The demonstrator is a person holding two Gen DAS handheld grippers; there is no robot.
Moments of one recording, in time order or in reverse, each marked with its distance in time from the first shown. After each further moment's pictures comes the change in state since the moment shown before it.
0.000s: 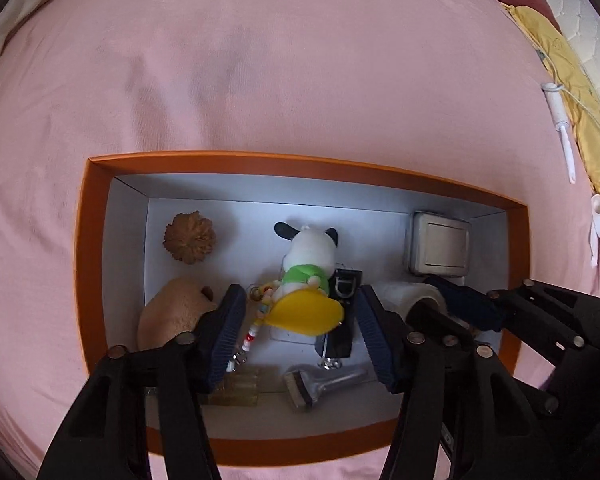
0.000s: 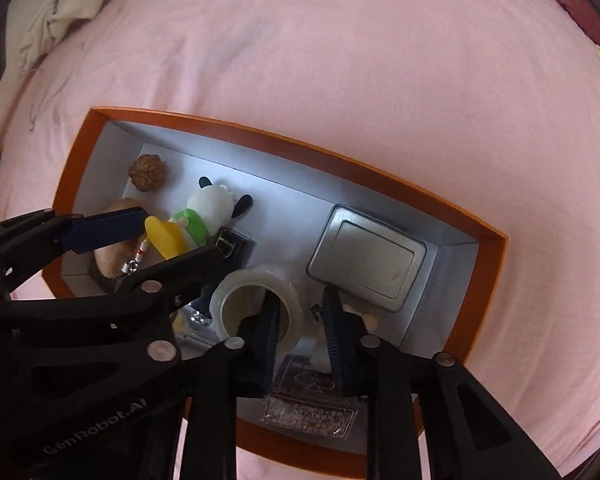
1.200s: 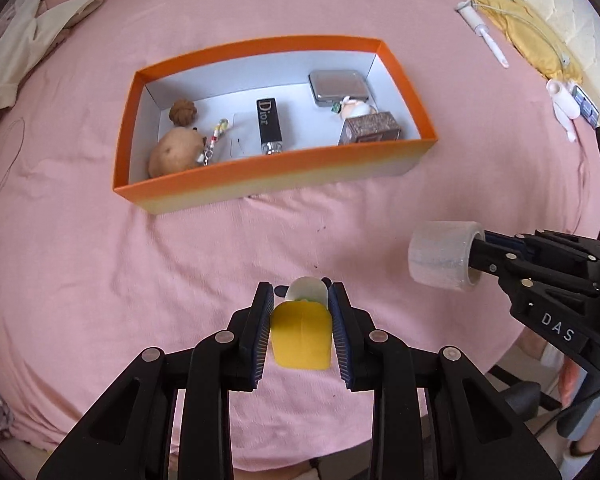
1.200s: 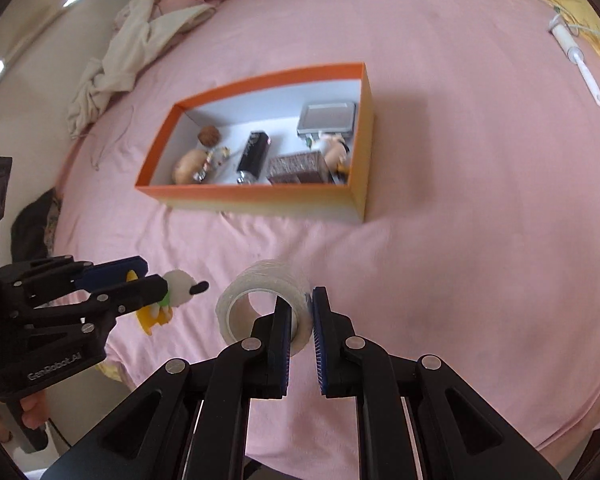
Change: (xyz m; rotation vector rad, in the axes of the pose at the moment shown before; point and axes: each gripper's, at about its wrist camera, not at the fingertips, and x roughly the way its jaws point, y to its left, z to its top) left arm -0.080 -0.050 -0.141 0.245 -0.058 0.101; right arm -0.084 -0.038 -0.166 0.235 -0.206 0.203
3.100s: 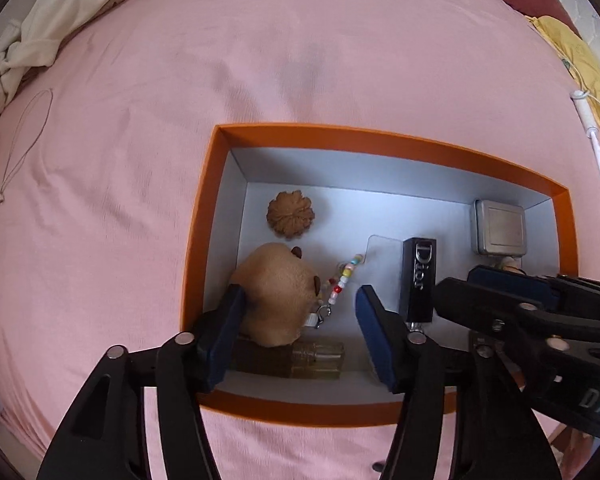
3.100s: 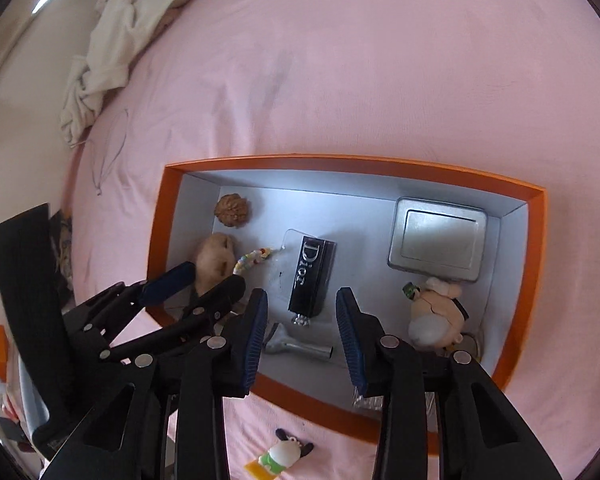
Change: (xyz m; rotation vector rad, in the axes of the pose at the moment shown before) left arm 0.061 0.095 0.107 -0.221 -0.003 0.092; right arm 0.104 0.054 0.144 0.031 0.187 0.107
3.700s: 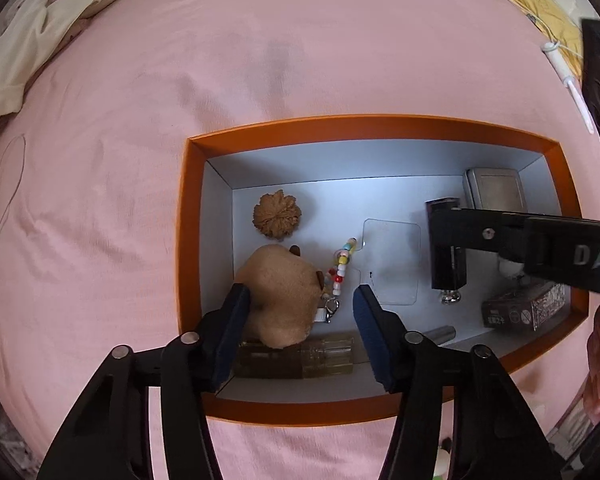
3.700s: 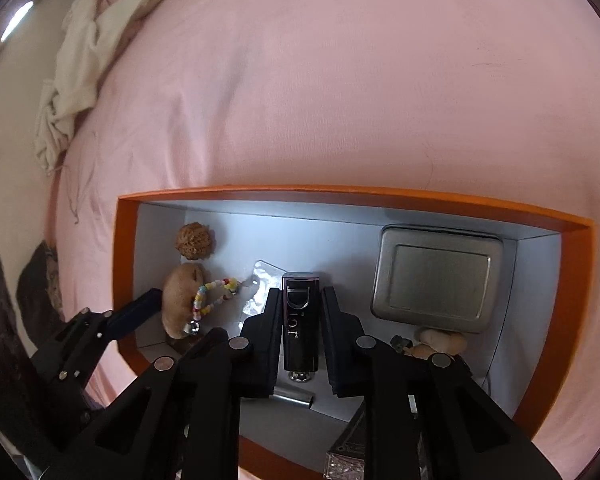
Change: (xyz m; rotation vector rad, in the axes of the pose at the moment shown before) left arm 0.035 0.009 0.015 0.123 0.006 -0.029; right arm 0.016 -0.019 0.008 0.104 -0.040 0.026
